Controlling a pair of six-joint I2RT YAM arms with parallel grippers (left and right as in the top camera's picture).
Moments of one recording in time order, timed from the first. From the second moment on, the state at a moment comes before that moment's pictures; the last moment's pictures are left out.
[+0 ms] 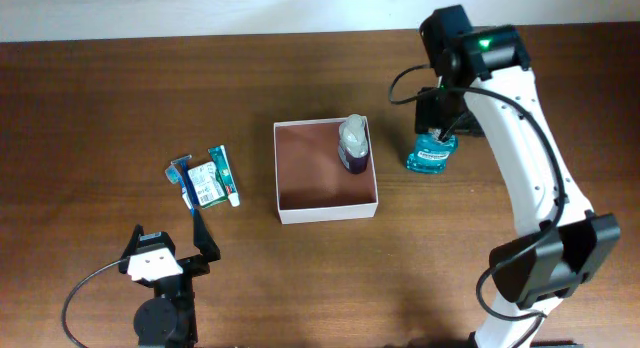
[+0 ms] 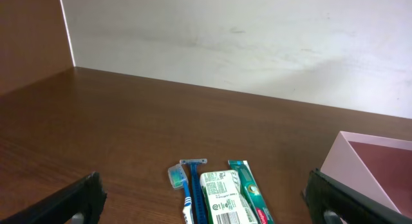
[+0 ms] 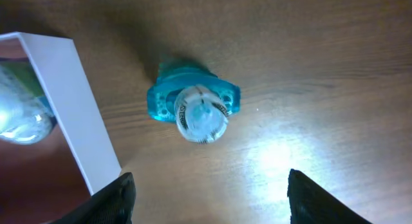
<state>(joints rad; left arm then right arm) -0.06 0.01 0.02 -0.06 -0.26 -0.12 0.21 1.93 2.02 -1.52 0.19 0.37</state>
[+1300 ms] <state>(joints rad) -0.06 0.01 0.02 -0.06 -0.26 -0.12 0.13 1.93 1.91 -1.34 0.07 0.26</state>
